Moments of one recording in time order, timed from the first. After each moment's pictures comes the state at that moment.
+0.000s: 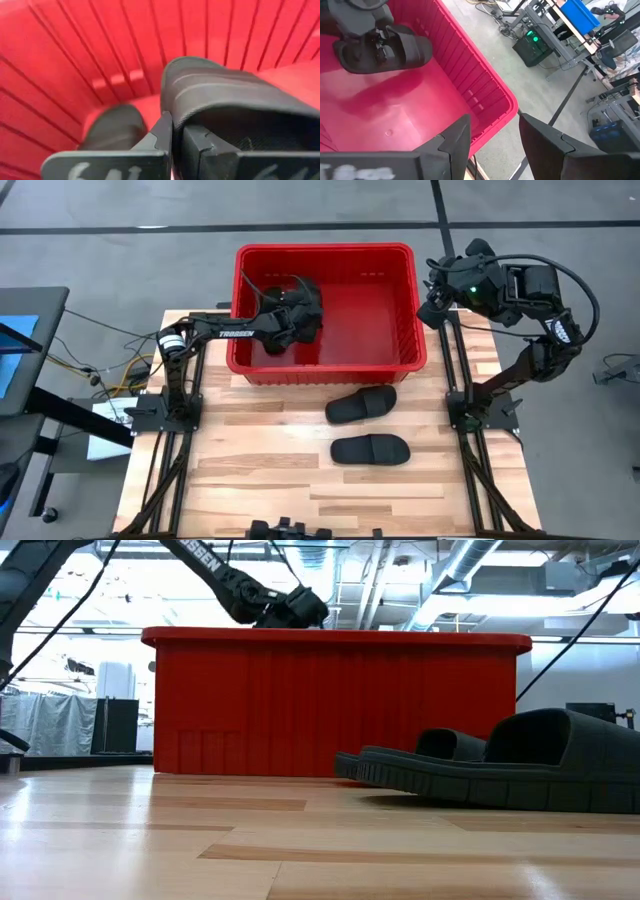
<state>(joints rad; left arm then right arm) 0.45 1.92 1.34 -0.11 -0.95 -0.44 -0.18 1.43 2.22 -1.57 0.75 -0.08</state>
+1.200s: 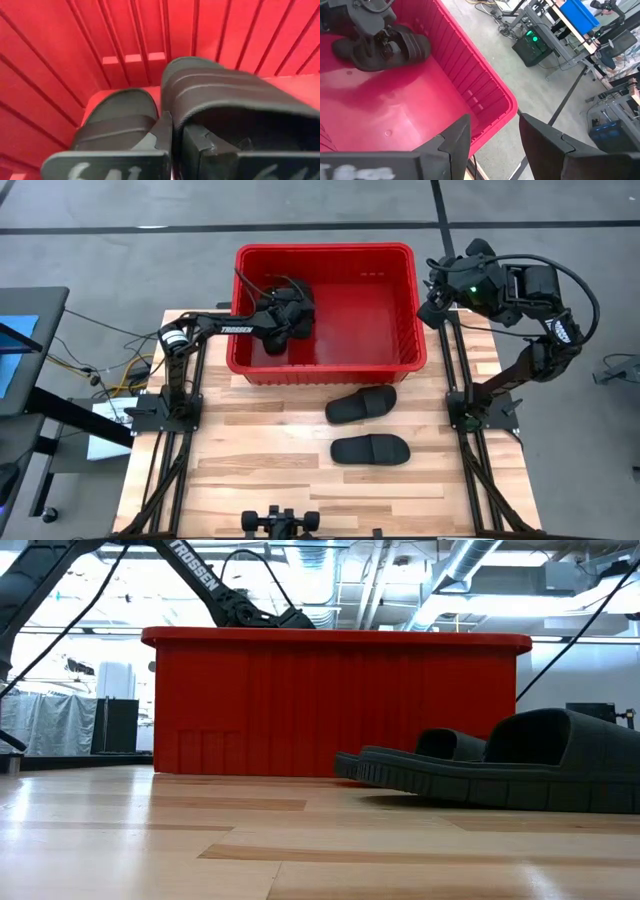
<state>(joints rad) 0.54 1.95 1.27 -0.03 -0.92 -0.55 -0.18 1.43 2.22 -1.57 0.75 -0.08</state>
